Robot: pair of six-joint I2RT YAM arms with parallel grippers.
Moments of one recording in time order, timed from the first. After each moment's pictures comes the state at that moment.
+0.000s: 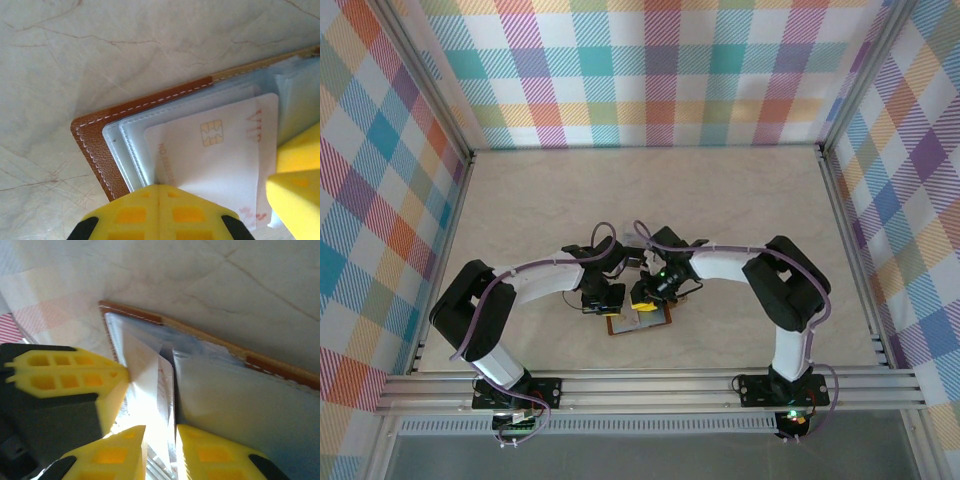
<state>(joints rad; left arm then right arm) -0.70 1.63 0.91 -0.72 0.22 -0.68 0.76 1.85 1.03 -0.34 -0.74 0.77</state>
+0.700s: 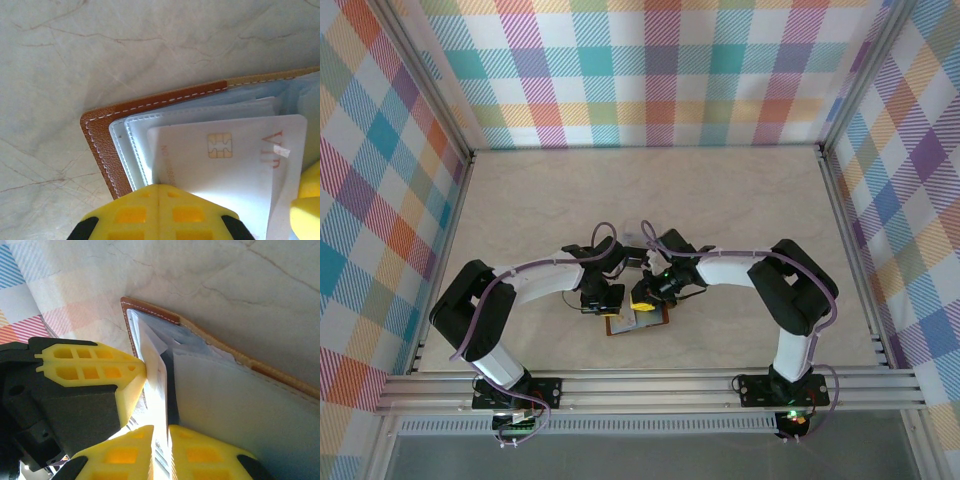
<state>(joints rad) -0.70 1.63 0.92 -0.73 0.22 -0.65 0.75 1.82 0.95 -0.20 -0.79 0.86</state>
